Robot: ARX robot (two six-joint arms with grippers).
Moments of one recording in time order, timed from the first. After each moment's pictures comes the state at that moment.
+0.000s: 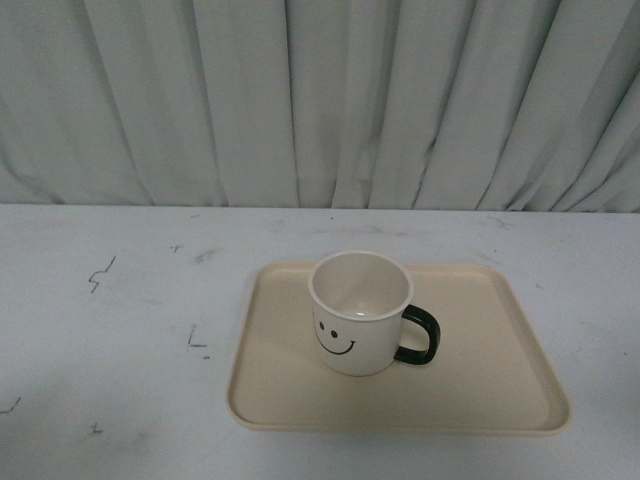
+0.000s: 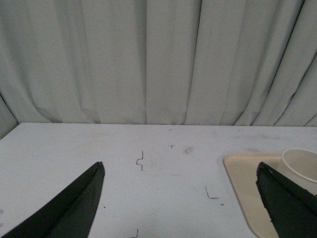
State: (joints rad) left arm 0.00 0.01 0.01 0.00 0.00 -0.01; right arm 0.14 0.57 0.20 0.32 0.11 -0.06
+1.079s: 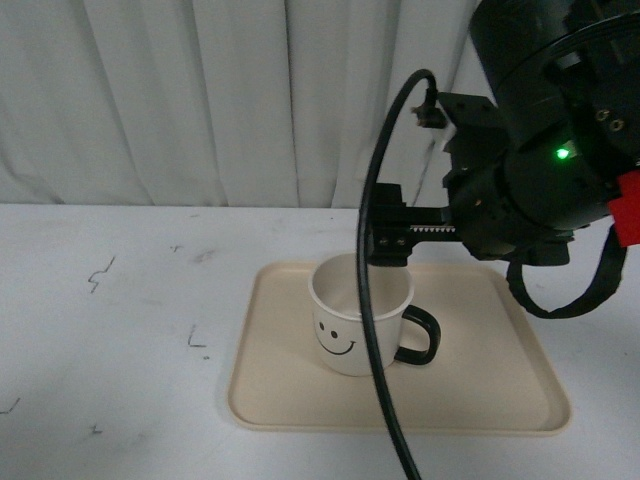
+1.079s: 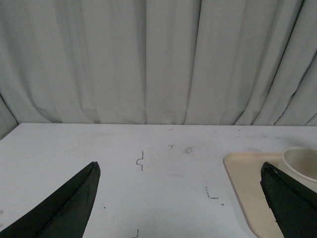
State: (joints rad) left arm 0.00 0.01 0.01 0.00 0.00 -0.01; right arm 0.38 1.94 1.17 -0.06 0.05 0.24
